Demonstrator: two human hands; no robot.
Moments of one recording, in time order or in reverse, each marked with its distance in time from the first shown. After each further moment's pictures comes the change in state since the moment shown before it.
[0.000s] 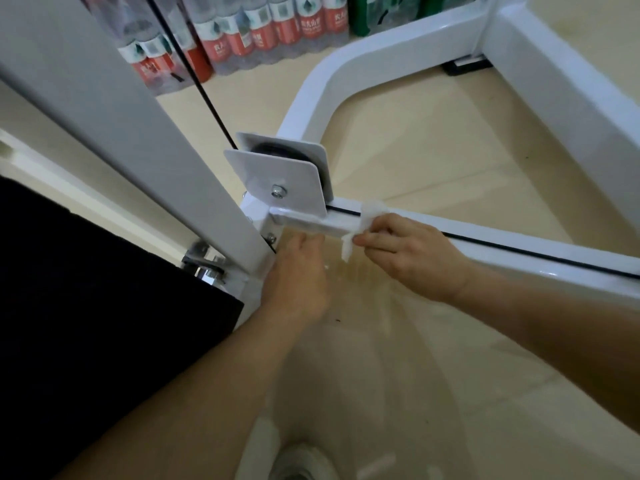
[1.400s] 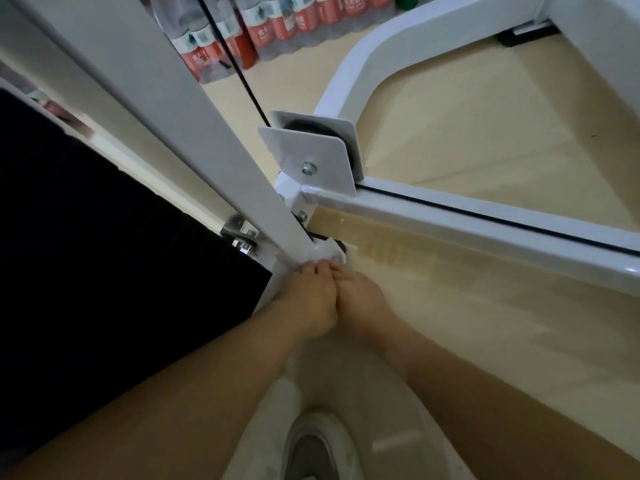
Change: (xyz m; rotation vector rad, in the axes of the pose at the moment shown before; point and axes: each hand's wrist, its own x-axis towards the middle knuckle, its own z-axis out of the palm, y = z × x) left_hand -0.030 -0.026 0.022 0.458 -0.421 -0.058; right_hand 0.028 -0.139 0.071 0.742 -0.185 0.503
